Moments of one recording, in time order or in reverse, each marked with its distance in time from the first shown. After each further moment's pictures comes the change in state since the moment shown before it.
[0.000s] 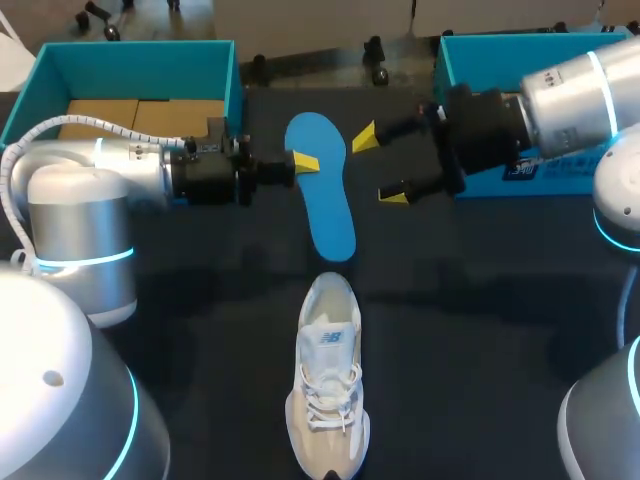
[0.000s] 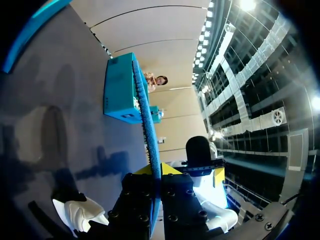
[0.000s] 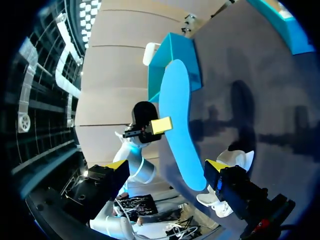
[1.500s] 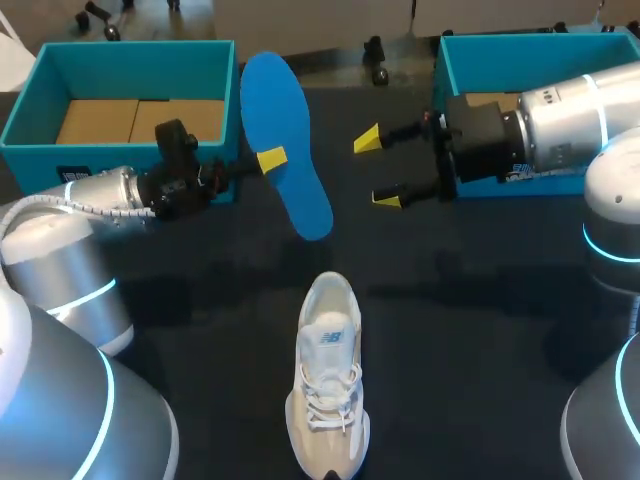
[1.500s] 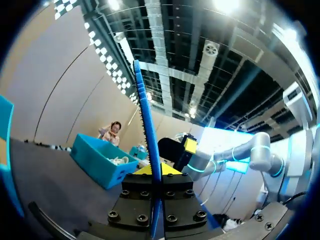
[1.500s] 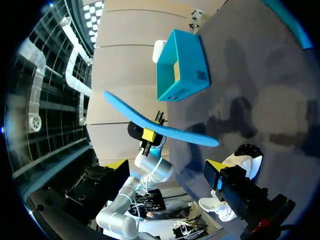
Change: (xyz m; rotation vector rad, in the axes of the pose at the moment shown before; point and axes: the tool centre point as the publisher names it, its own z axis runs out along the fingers) left arm 0.015 -0.014 -0.042 0.244 0.230 1.003; right arm -0.011 0.011 0.007 0.027 0.107 0.008
